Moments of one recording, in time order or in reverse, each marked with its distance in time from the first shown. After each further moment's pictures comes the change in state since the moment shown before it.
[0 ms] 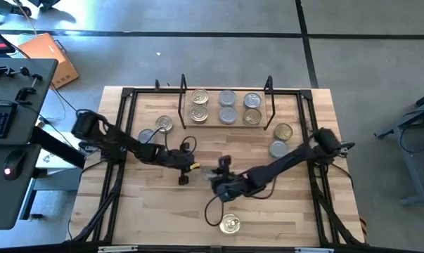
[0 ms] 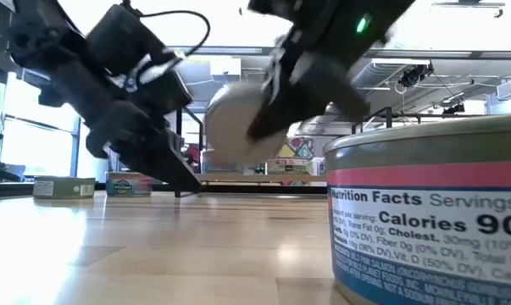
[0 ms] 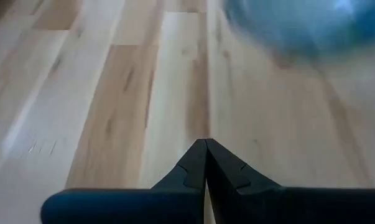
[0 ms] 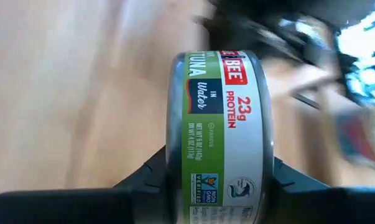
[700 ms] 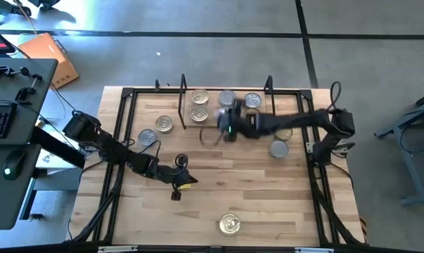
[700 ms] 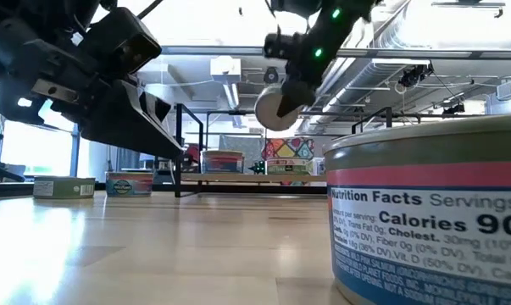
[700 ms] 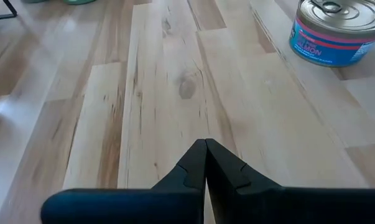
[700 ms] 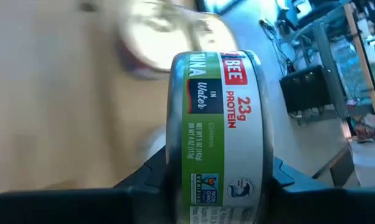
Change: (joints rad) left arm -0.232 -0.061 0.001 0.039 -0.117 0.027; right arm -0.510 -0.230 -0.001 -0.157 0.009 -0.211
